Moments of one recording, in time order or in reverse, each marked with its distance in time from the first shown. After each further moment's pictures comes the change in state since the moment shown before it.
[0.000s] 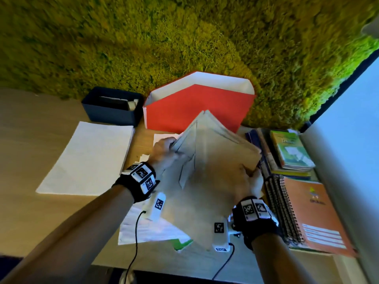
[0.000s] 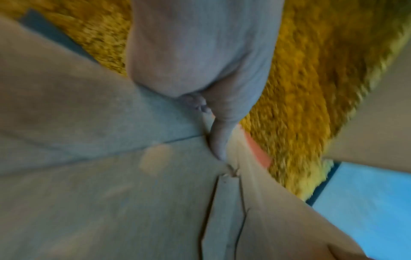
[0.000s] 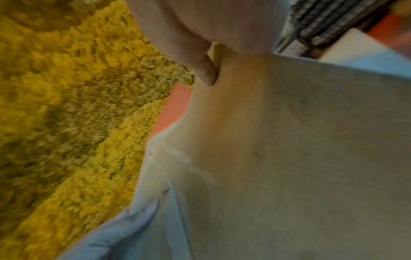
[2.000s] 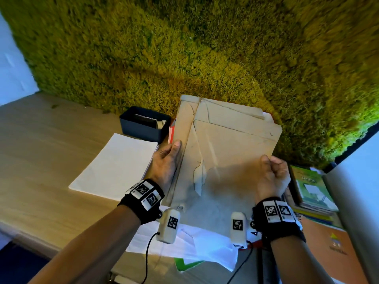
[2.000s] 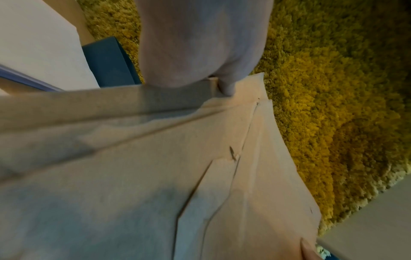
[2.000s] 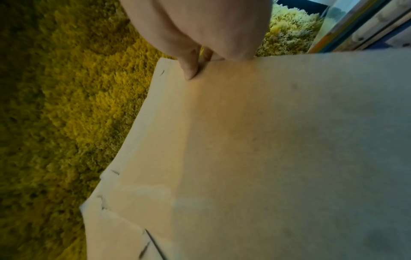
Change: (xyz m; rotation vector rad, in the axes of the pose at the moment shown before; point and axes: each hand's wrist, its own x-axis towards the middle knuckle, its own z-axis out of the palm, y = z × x) left_hand -0.042 0.037 -0.022 -0.778 0.419 0.059; right_hand 0.047 -0.062 0.008 0.406 0.172 -0.610
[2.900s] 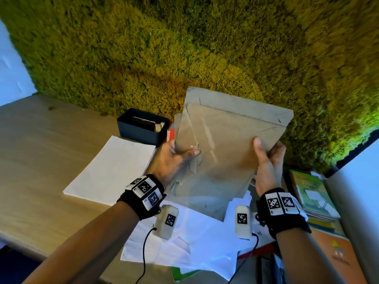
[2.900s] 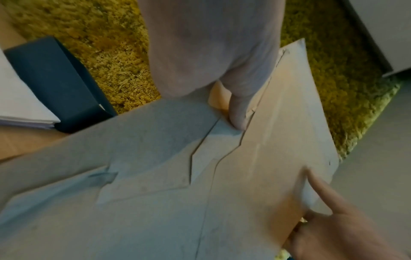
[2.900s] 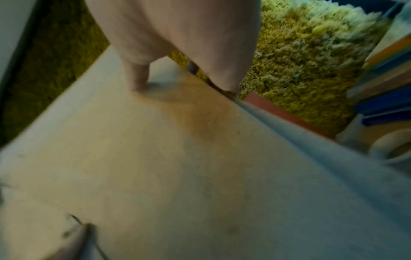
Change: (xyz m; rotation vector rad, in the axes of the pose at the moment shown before) left_hand 0.011 0.021 0.023 0.082 -0.295 0.097; right_hand 0.022 -0.031 0.020 0.135 -0.382 0.135
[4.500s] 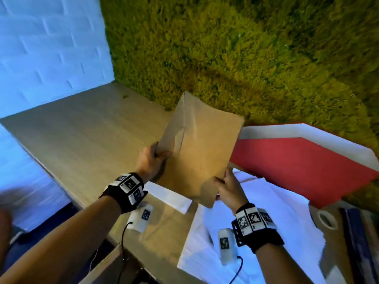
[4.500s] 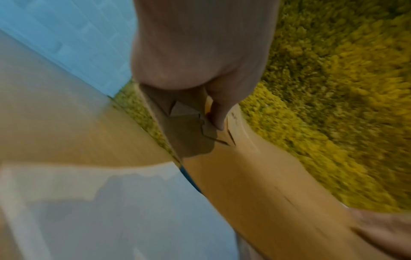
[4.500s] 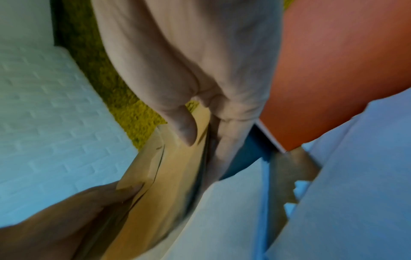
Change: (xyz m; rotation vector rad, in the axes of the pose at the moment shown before) left_hand -0.029 0.019 -0.259 0.843 0.527 -0.159; right_hand -0.088 0.107 0.211 -0.470 -0.748 0.280
